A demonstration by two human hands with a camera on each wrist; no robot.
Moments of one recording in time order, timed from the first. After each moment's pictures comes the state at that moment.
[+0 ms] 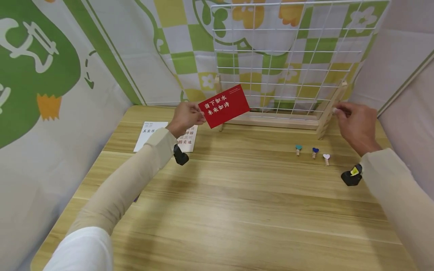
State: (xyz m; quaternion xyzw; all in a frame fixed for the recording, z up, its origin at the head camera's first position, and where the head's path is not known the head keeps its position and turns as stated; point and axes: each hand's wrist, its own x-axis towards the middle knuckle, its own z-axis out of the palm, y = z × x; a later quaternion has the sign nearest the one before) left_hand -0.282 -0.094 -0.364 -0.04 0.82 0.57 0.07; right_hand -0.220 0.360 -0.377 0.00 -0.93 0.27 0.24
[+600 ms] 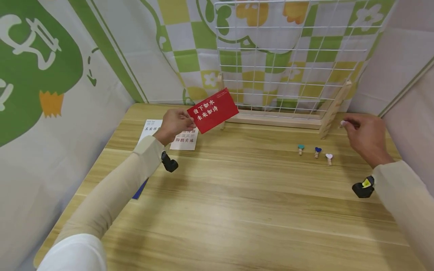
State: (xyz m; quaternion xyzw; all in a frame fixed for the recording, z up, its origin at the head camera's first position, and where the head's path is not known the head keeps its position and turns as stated) left_hand -0.265 -0.134 -0.375 -0.08 0.82 0.56 0.08; right_hand -0.200 0.375 -0.395 0.00 -0.95 0.22 0.21
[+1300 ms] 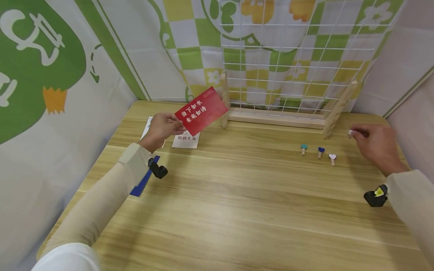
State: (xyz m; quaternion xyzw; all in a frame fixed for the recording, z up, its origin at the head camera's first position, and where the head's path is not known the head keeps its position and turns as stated) left_hand -0.240 -0.169 -0.372 -0.11 0.79 0.60 0.07; right_hand -0.187 0.387 -0.402 0.01 -0.97 0.18 0.15
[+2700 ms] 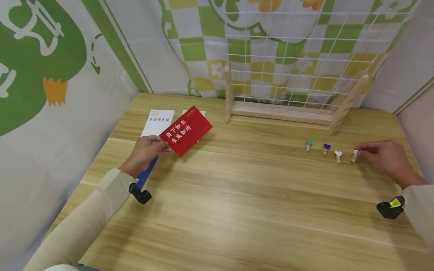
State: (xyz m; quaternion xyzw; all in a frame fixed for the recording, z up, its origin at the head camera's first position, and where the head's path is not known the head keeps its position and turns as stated) left_hand -0.175 -0.216 -0.409 -0.18 0.79 0.57 0.11; right_hand -0.171 0.418 -0.437 0.04 -0.98 0.18 -0.01
